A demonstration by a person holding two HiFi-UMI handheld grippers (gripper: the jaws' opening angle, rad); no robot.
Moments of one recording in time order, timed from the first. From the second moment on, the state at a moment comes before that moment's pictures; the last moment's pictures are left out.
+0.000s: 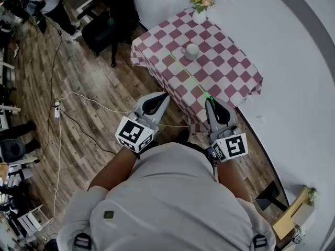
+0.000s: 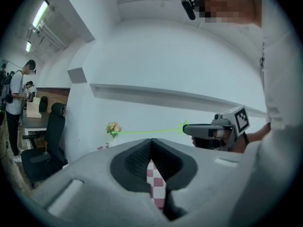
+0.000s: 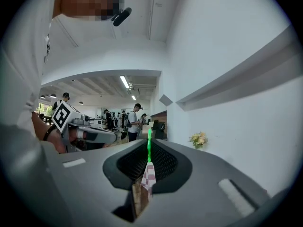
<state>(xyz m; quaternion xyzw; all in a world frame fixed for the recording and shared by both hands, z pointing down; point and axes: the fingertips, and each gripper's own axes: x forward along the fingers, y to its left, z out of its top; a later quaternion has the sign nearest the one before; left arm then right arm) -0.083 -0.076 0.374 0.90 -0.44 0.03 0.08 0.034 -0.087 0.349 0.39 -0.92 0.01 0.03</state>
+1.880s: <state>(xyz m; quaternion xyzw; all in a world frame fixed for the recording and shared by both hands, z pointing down) -0.040 -0.243 0.426 0.91 -0.39 0.07 0.13 0.101 -0.240 0.426 0.45 -0.88 0.10 0.09</state>
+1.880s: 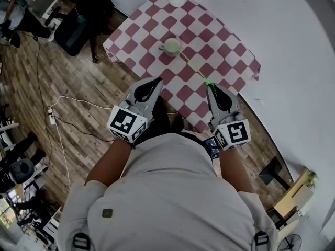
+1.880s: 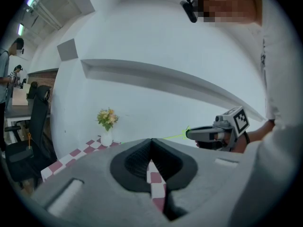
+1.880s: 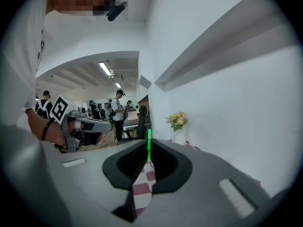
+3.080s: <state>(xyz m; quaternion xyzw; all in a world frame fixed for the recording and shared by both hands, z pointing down) -0.080 -0.342 0.490 0.90 -0.36 0.10 0.21 0.070 -0.330 0.548 0.45 -0.84 0.20 0.22</state>
